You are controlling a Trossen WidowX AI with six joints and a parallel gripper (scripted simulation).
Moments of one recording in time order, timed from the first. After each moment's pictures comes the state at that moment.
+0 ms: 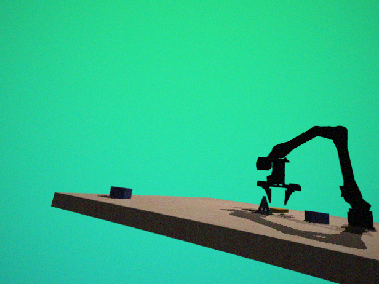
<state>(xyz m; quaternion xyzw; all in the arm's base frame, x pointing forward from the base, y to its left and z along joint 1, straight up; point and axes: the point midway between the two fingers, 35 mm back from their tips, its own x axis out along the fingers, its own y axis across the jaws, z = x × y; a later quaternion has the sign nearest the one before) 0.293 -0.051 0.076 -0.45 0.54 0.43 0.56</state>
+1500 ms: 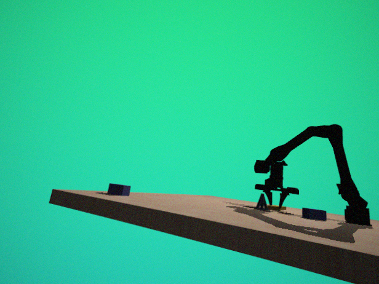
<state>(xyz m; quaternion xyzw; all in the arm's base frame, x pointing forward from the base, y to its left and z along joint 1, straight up) 0.293 -0.051 0.049 -0.45 0.55 0.43 0.56</state>
